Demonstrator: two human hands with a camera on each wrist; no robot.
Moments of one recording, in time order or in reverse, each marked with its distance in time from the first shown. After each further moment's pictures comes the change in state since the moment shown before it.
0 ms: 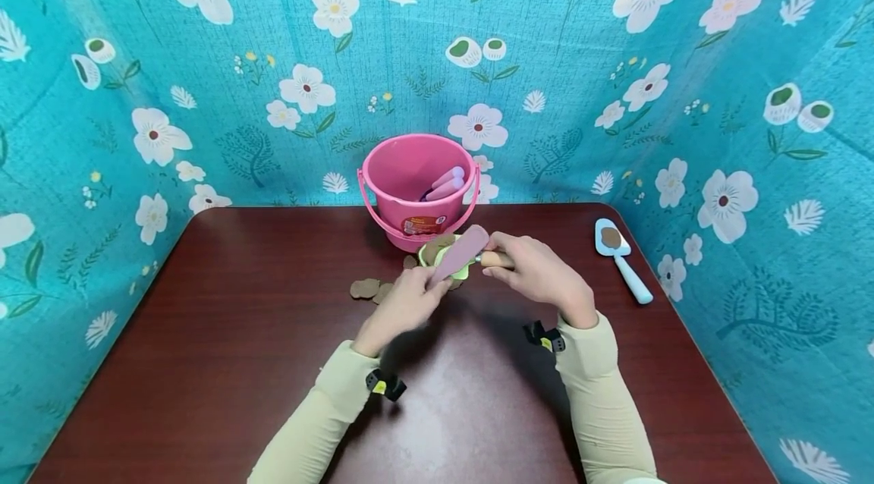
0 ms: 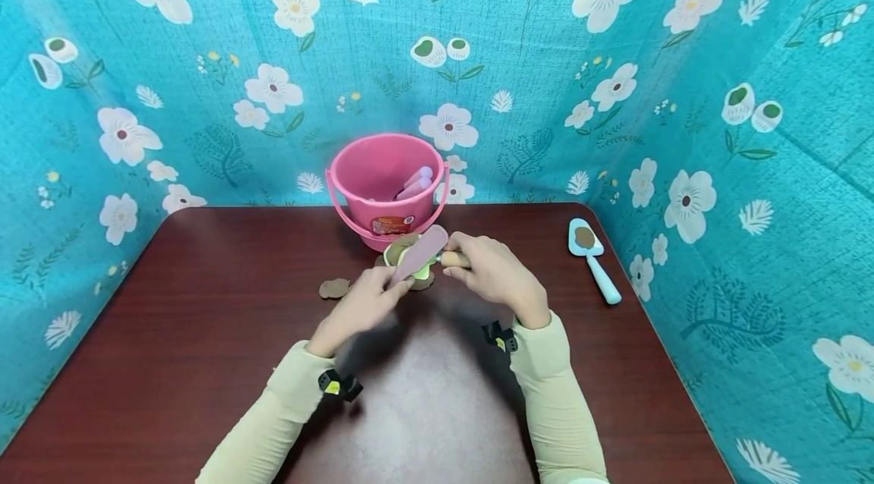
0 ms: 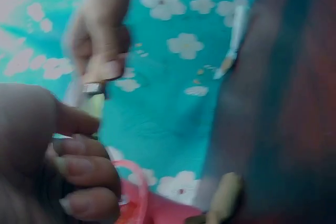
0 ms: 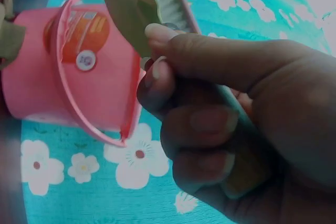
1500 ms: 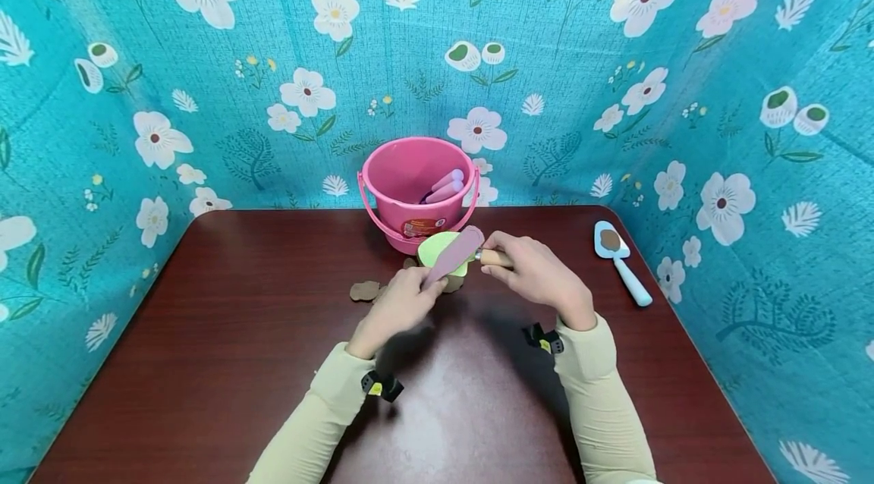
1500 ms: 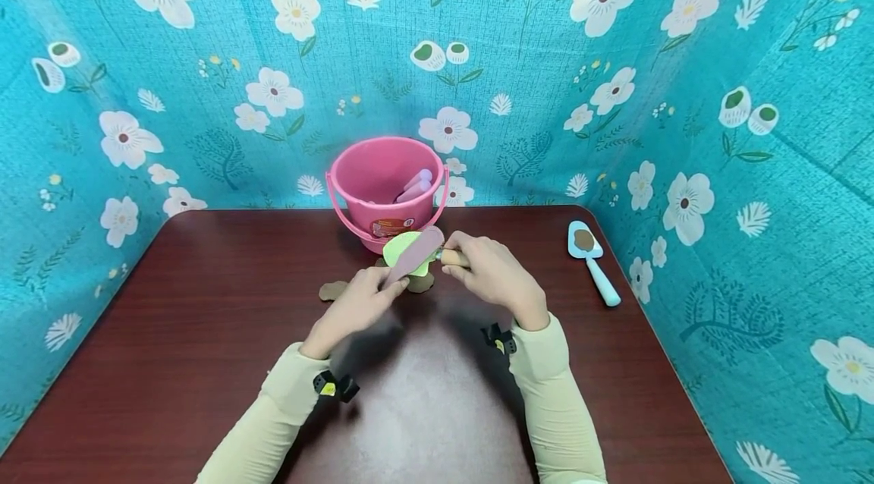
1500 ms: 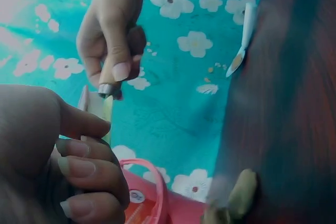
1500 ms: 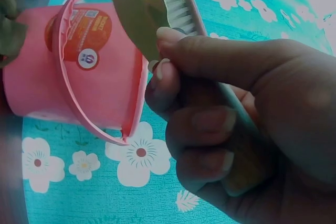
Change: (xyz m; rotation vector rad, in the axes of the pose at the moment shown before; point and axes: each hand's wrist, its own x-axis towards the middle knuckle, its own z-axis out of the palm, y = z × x) left_hand -0.003 0.003 -0.009 0.003 -0.008 -0.022; right_hand 0.001 -0.002 0.001 0.002 0.018 0.028
